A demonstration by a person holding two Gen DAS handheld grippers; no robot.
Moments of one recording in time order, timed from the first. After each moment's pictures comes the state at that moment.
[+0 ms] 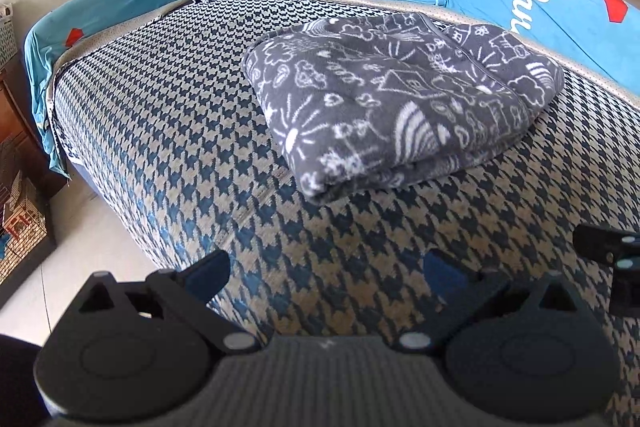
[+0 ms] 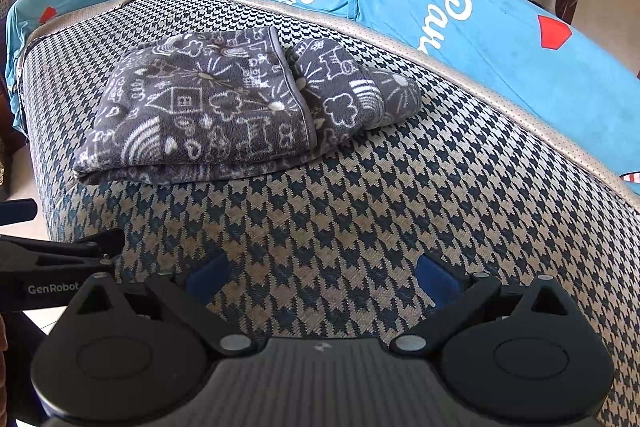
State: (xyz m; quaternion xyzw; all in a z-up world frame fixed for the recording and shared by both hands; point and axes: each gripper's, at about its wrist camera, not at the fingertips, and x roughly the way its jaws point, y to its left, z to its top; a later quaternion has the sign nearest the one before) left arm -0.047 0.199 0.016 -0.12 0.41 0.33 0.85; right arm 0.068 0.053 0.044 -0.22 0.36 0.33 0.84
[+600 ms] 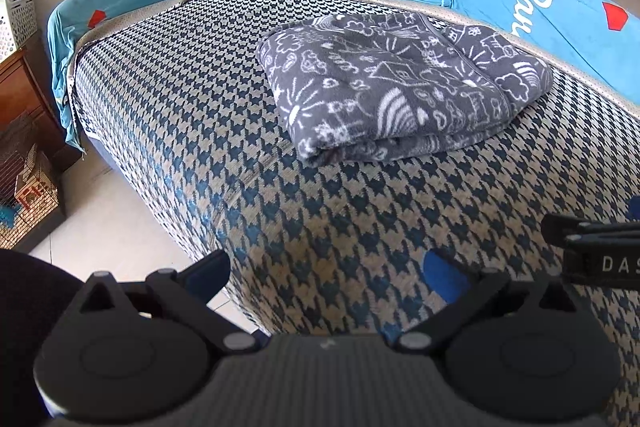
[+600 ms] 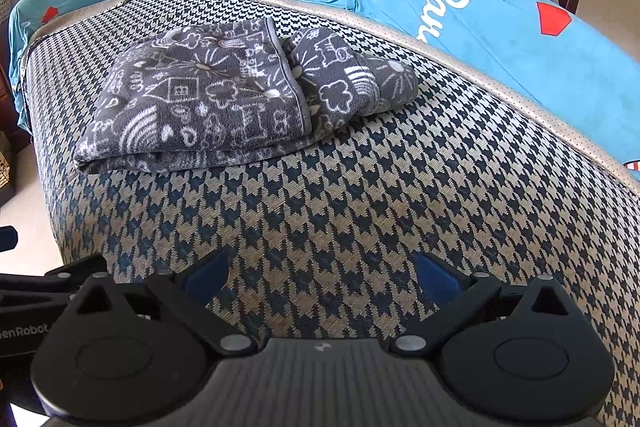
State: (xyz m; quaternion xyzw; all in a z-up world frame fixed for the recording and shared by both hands) left arm -0.071 0.164 0.032 -0.14 0.40 0.35 0.83; right arm 0.071 0.041 0.039 -0.21 0.38 0.34 0.83
